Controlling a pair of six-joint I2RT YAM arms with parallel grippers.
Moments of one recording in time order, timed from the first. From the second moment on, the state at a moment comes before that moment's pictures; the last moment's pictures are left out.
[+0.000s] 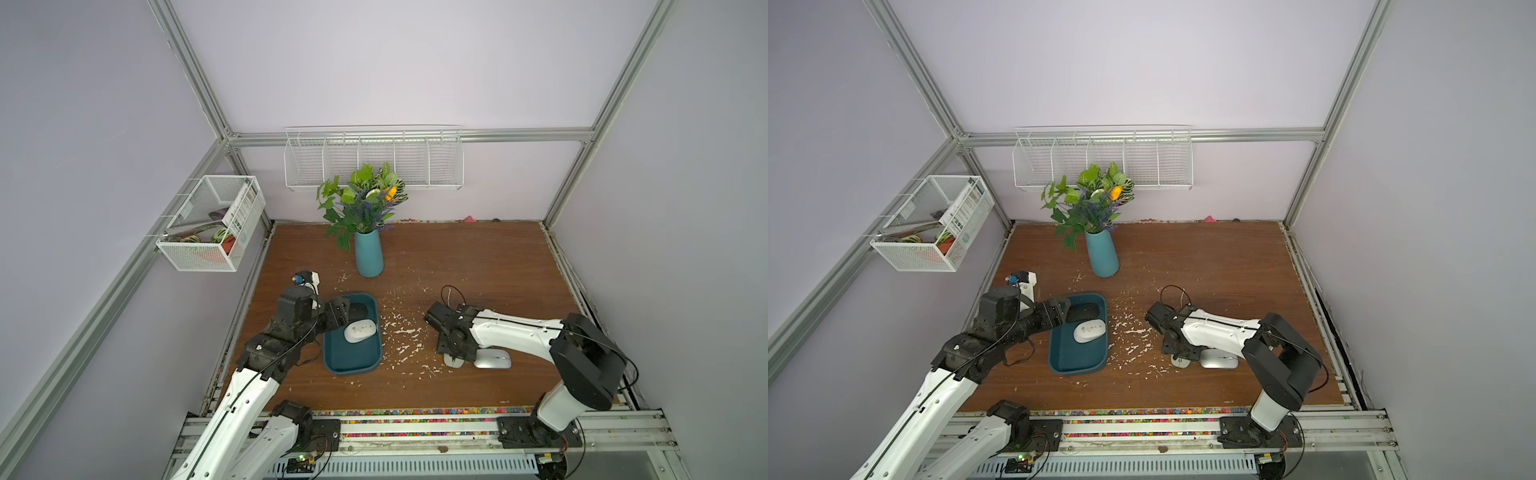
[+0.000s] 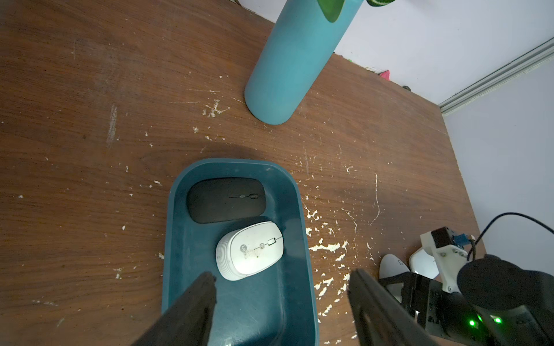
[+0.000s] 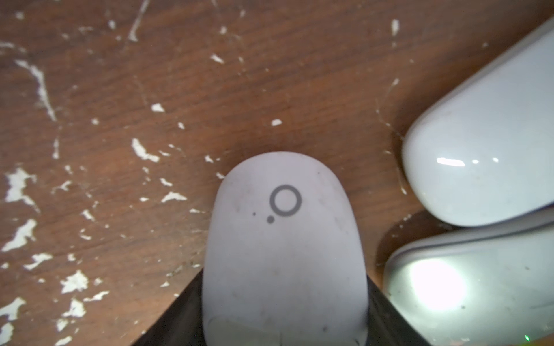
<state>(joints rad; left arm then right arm) -0.37 0.78 0.80 -0.66 0.07 -0.54 0.85 1.65 0.94 -0.77 0.18 1.07</state>
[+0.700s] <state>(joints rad) -0.38 0.86 0.75 -0.51 0.52 -0.52 1.03 1.21 0.65 -0.19 0.11 0.36</state>
